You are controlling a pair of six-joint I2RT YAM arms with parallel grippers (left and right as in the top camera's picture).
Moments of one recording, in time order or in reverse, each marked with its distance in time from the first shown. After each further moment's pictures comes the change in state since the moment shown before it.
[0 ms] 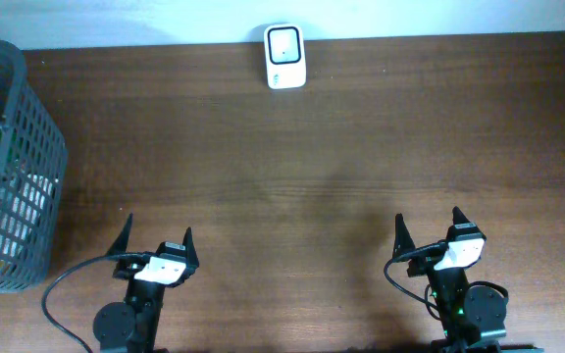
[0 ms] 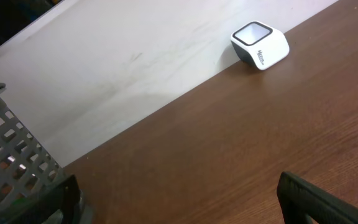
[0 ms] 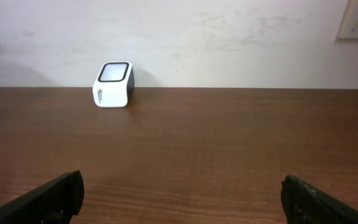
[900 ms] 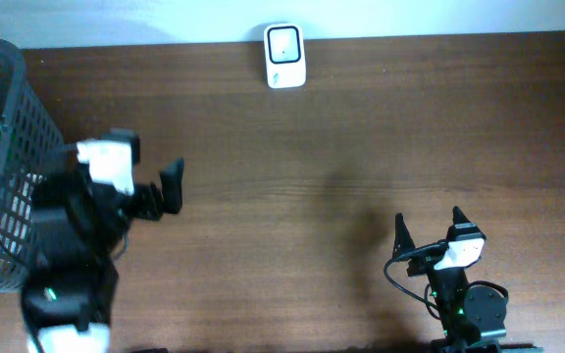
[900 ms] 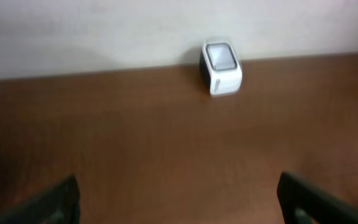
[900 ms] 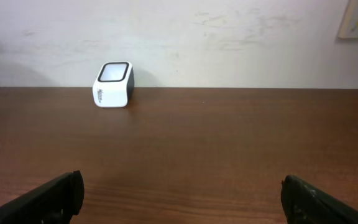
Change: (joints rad) left arm -0.002 0.858 0.889 -0.412 0.105 -0.480; right arm 0.000 -0.001 0.000 0.000 0.000 0.000
